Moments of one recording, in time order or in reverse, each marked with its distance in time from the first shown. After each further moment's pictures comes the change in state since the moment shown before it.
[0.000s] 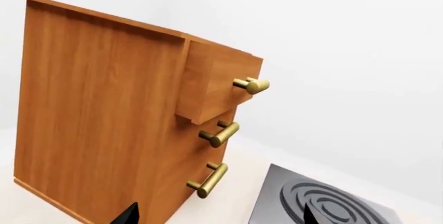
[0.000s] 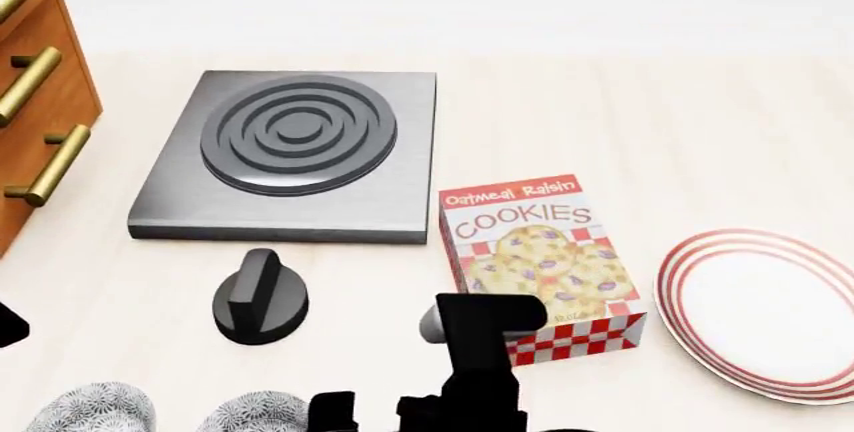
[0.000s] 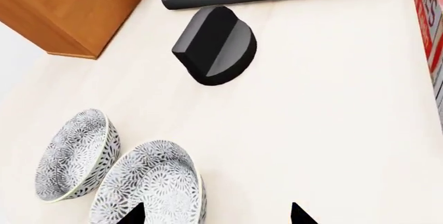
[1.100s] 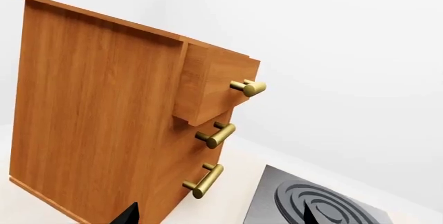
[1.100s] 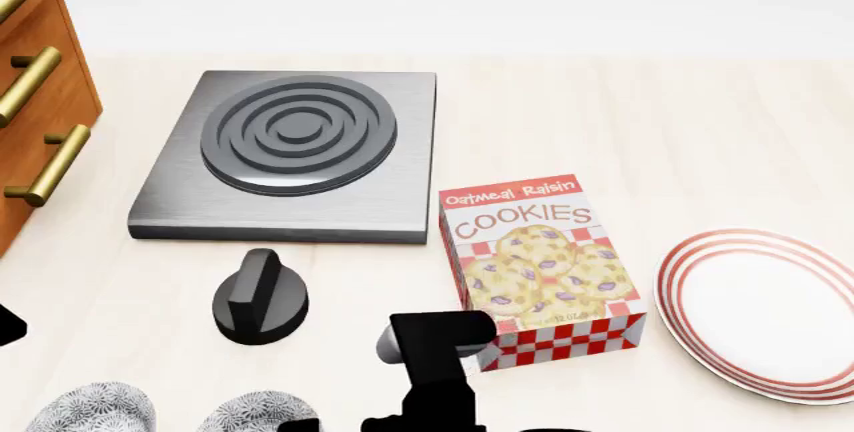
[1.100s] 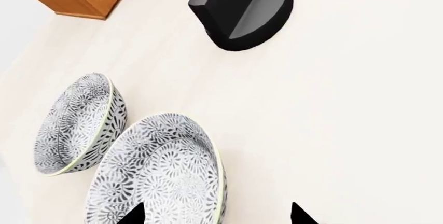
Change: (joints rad) left arm 0.007 -0.022 0.008 0.030 -0.052 -0.008 -0.036; right arm 0.063 -0.026 -0.155 0.182 -0.038 -0.071 -0.117
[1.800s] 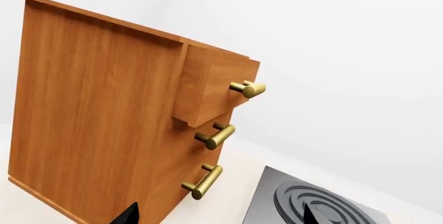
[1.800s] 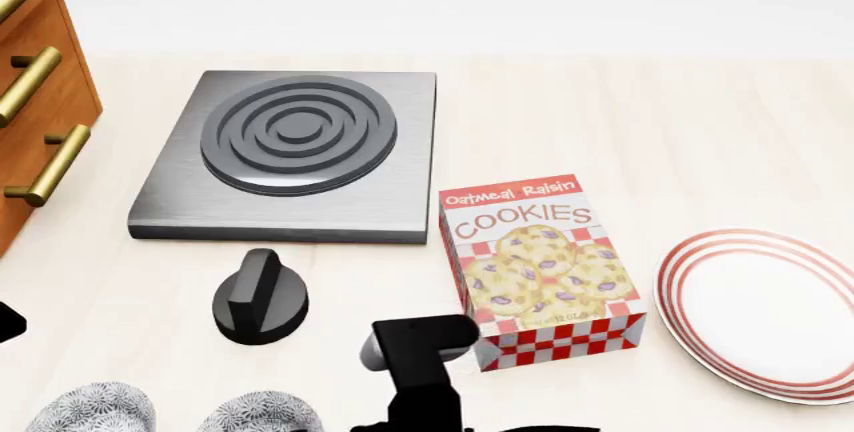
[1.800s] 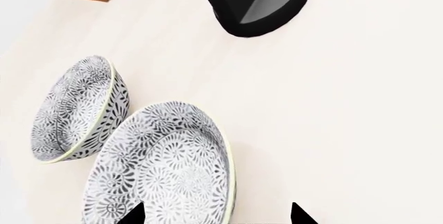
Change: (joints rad) left arm -0.006 -0.012 0.010 -0.001 -0.019 0.004 -0.021; right arm 0.028 -0.005 -0.069 0.052 -0.007 -0.020 -0.035
